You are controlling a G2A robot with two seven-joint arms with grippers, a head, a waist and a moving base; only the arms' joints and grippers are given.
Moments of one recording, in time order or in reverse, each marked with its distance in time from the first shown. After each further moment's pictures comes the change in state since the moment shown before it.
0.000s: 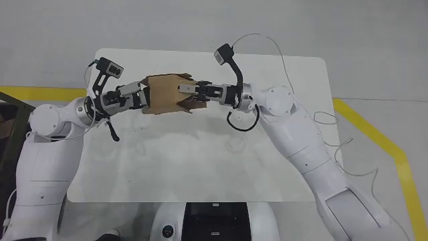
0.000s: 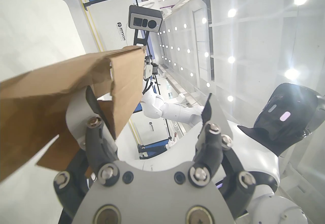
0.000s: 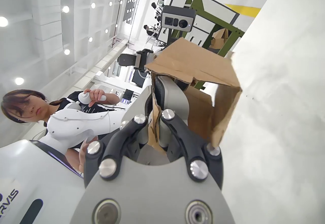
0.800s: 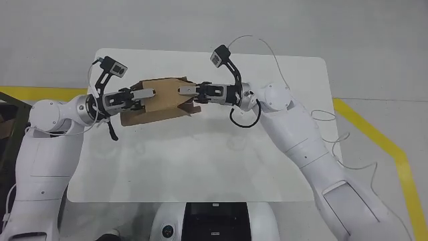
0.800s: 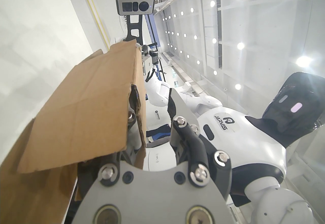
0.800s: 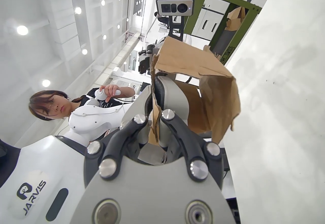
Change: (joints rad) left arm -0.040 0.007 0.025 0.021 0.008 -0.008 -0.074; right arm 0.053 -0.019 -0.027 0.112 0.149 0.031 0.116
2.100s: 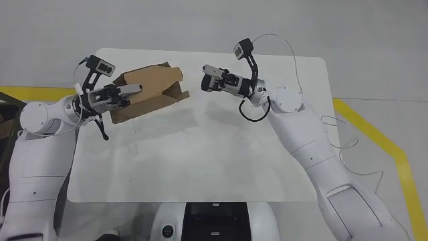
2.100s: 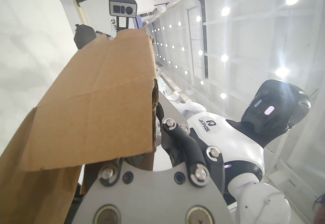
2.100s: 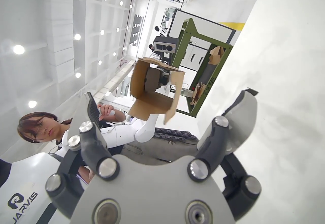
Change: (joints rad) left arm 0.009 0.010 -0.048 0.056 -0.114 0.024 -0.017; right arm -0.049 0.023 0.102 0.016 -0.069 -0.060 -0.137
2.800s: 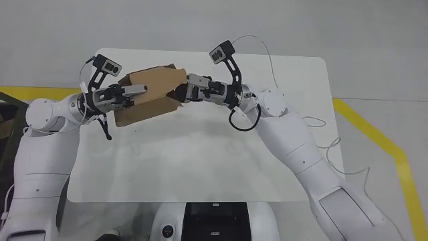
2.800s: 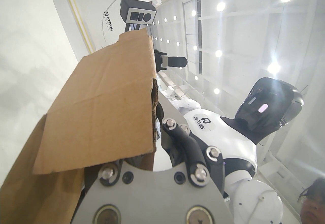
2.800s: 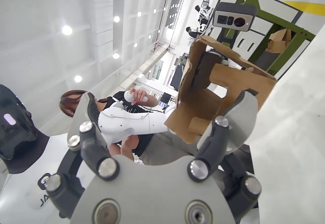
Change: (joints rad) left arm -0.027 -0.004 0.043 0.002 -0.014 0.021 -0.015; right arm 0.000 -0.051 -0.106 -0.092 0.246 -0.024 0.112
